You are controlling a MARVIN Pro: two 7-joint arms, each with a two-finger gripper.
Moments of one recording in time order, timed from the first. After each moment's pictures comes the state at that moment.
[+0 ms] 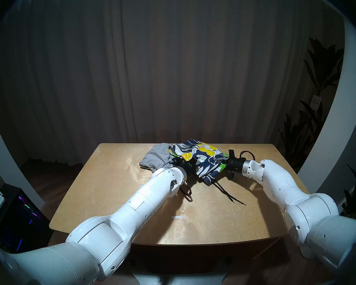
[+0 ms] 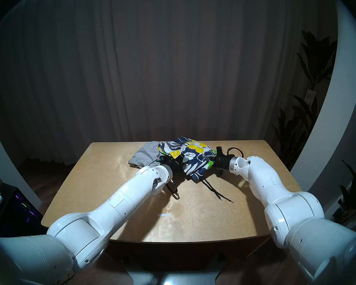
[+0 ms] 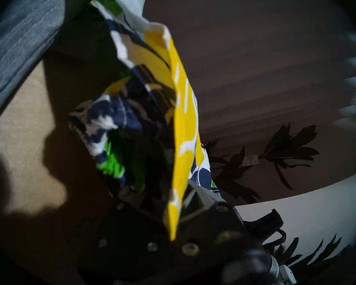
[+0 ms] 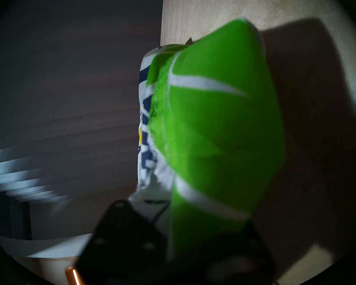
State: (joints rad) left arm 0.97 -1.54 -0.90 -0.77 -1.59 0.23 -0.11; right arm -0.83 -1.23 1.29 -0.46 1.78 0.91 0.10
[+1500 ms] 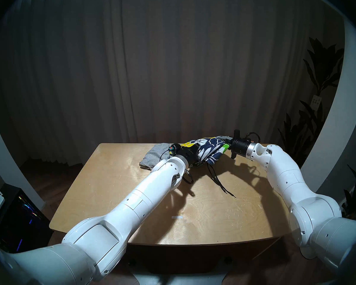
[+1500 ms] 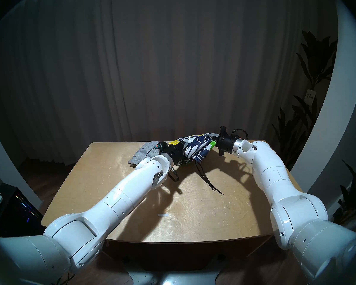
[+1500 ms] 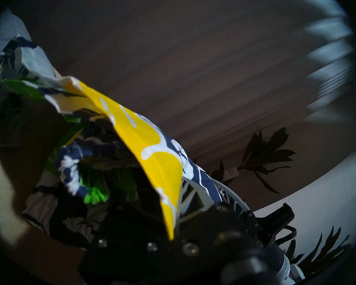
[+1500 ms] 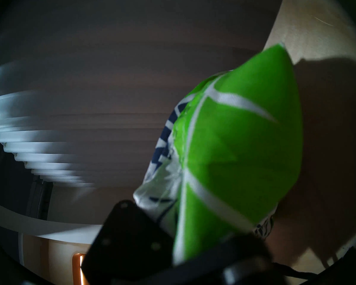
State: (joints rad) left arm 0.98 -1.50 -0.91 -0.98 -1.48 0.07 -0.09; right arm -0.84 -1.20 1.38 -0.73 1.82 0.88 0.08
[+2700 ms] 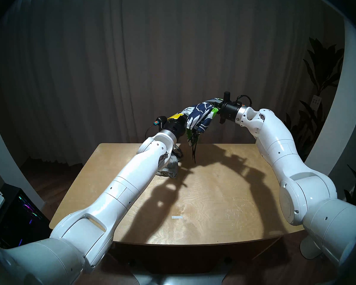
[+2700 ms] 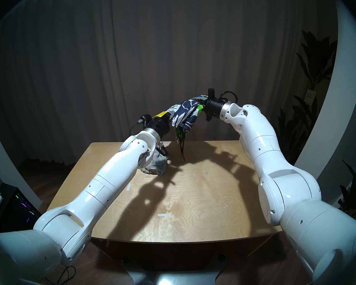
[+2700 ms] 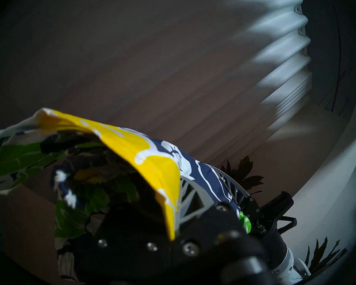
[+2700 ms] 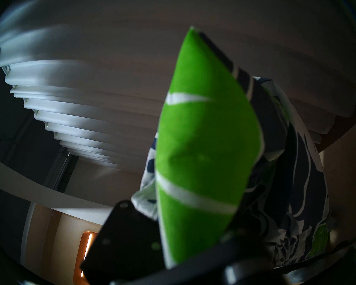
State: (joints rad) left arm 0.96 -1.39 -1.02 -1.23 -1.43 0.01 -0.08; right arm -0.62 -1.33 1.39 -0.79 1.82 0.84 -0.01
